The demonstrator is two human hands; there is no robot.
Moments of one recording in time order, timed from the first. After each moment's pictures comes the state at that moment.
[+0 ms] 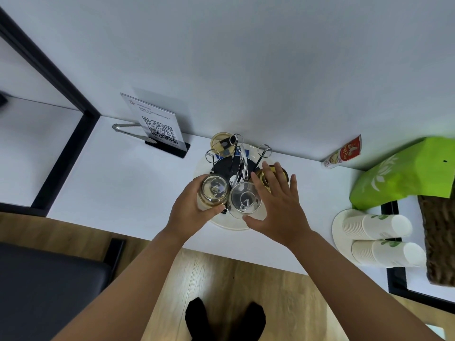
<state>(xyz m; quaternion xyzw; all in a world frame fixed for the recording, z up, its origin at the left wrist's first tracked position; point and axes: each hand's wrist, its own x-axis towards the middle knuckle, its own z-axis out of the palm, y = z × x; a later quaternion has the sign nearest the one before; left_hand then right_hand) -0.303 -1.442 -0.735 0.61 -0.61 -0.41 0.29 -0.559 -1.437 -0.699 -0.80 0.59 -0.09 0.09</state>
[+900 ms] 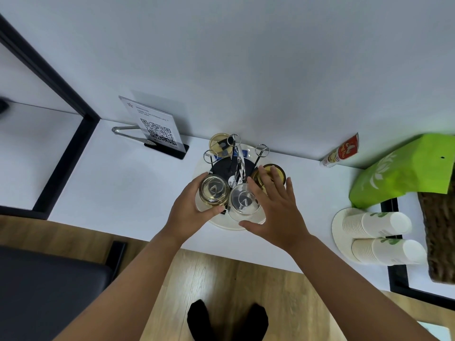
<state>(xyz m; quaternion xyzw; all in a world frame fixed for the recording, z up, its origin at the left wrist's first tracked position) -0.303 -1.440 -0.723 0.61 -0.61 -0.42 0.29 -0.562 -1.425 -0.700 -0.81 0.57 -0.12 0.10</state>
